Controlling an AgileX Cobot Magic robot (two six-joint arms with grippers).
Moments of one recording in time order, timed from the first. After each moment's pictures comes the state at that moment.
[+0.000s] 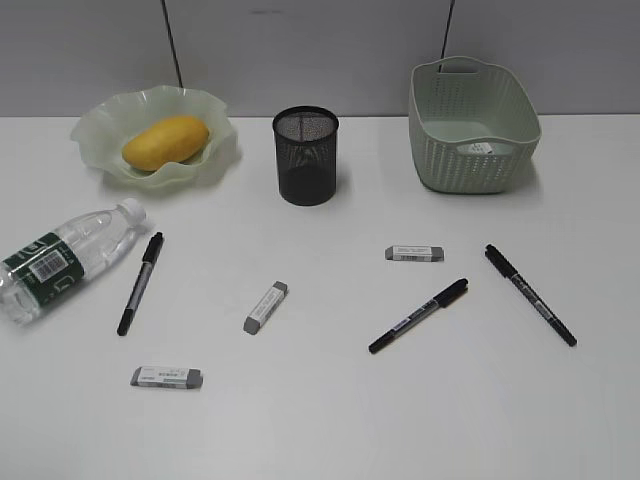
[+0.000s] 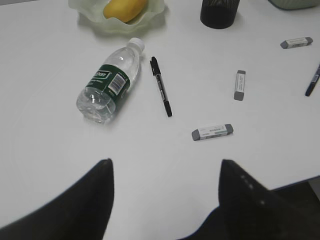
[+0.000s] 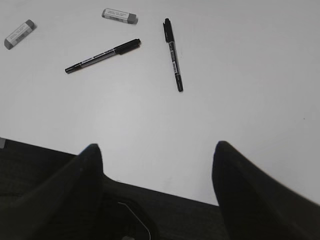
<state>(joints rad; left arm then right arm) -0.15 0.14 -0.54 -0.15 1.05 0.11 0.40 0.55 -0.83 -0.05 1.17 0.14</state>
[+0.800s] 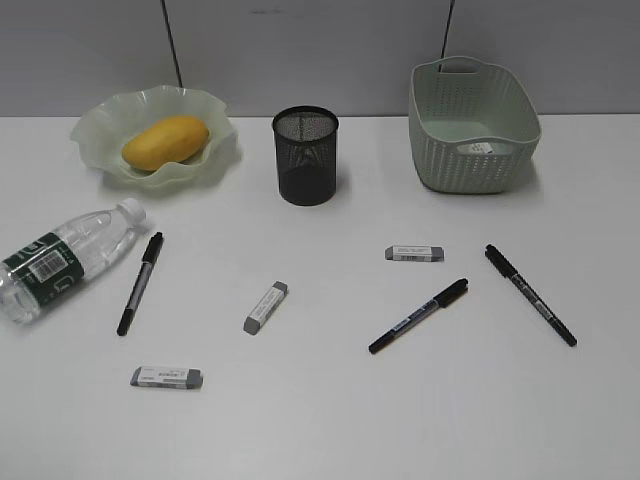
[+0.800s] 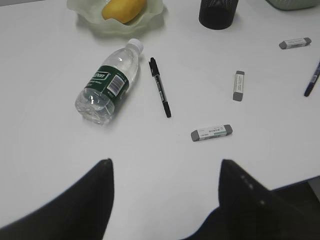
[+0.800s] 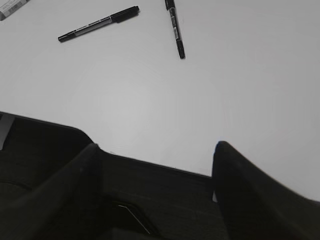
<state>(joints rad) -0.15 0.15 -0.54 -0.15 1.05 0.11 0.40 0.17 -0.55 -0.04 1.20 0.14</state>
